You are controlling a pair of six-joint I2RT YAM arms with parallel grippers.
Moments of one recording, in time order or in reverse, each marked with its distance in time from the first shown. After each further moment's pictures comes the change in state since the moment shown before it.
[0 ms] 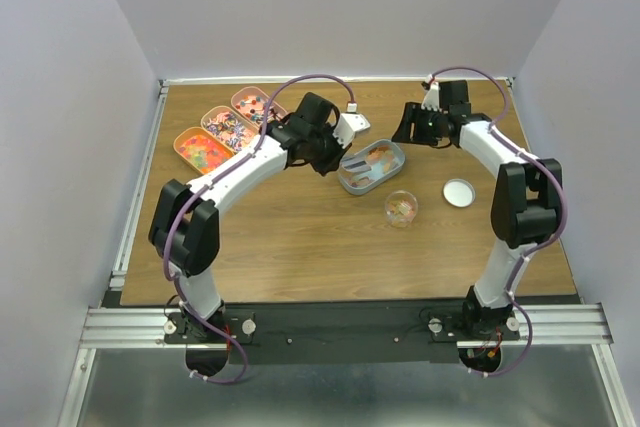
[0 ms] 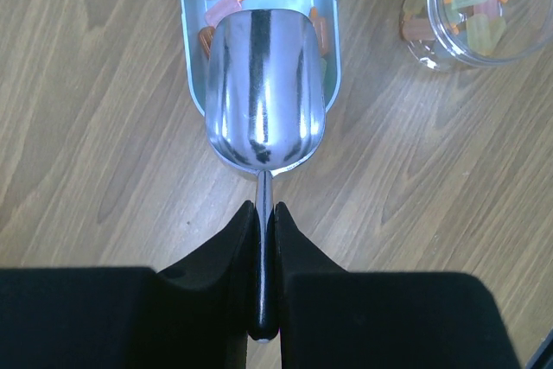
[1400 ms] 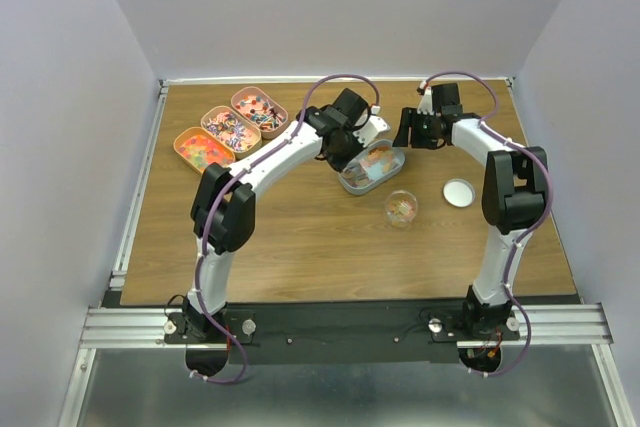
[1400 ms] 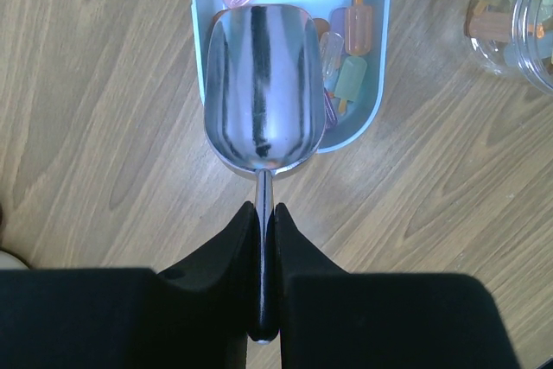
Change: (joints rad) left arm -0.086 0.280 0.363 -0.281 -0.218 -0.031; right arm 0.000 0.140 0.066 -0.004 0.087 -0.042
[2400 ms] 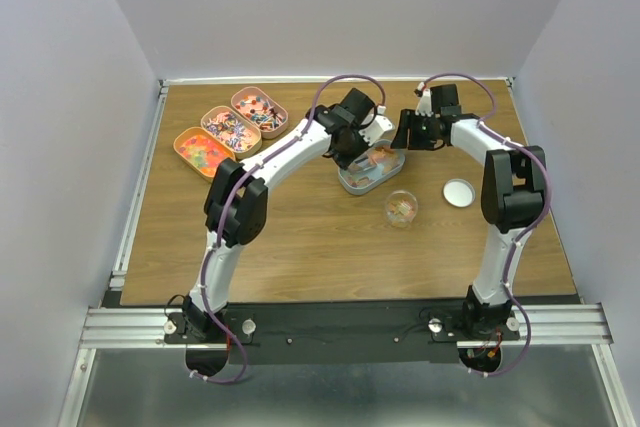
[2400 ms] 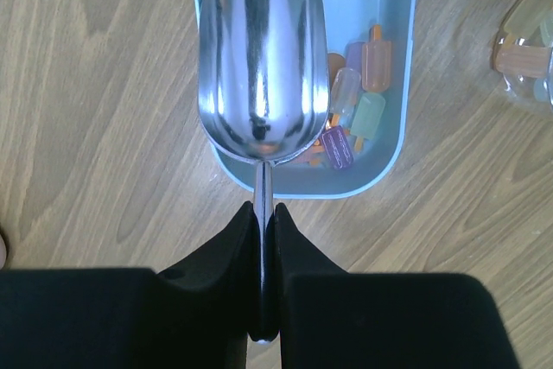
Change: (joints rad) left arm -0.003 0.104 0.101 -0.003 -0.014 0.016; right arm 0.000 0.013 0.000 0.000 -0.048 0.000
